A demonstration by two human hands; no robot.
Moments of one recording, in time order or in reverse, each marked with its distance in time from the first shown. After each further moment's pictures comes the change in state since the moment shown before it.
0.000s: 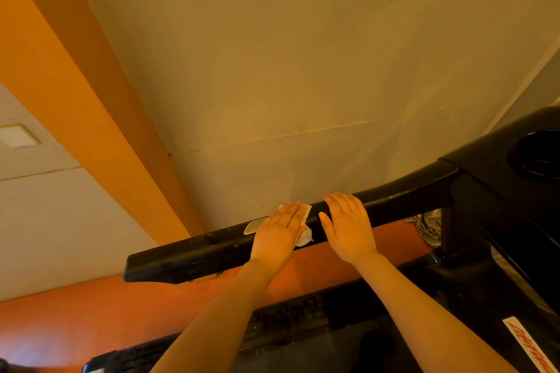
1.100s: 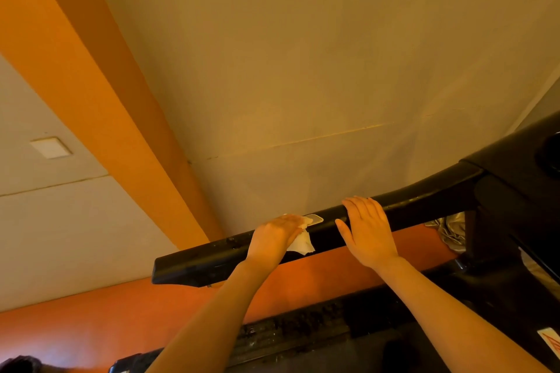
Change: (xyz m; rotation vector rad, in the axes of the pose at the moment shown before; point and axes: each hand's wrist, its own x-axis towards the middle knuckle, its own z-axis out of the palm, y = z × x) left_hand 0.013 -0.024 -0.064 -0.297 -0.585 -0.235; right_hand 0.000 -0.001 0.005 -0.053 -0.009 0.023
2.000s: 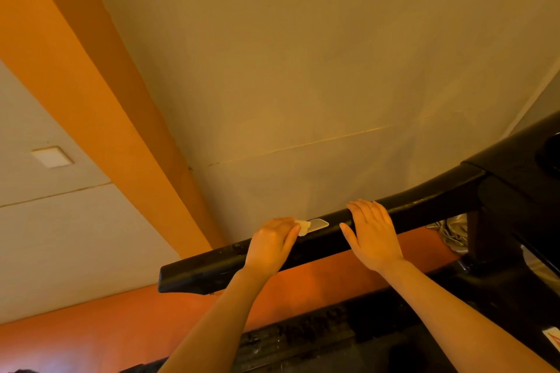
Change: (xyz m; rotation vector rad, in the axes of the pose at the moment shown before) left_hand -0.005 -0.050 0.038 -0.072 0.659 0.278; right_hand 0.001 -0.004 -0.002 -0.025 -0.035 0.029
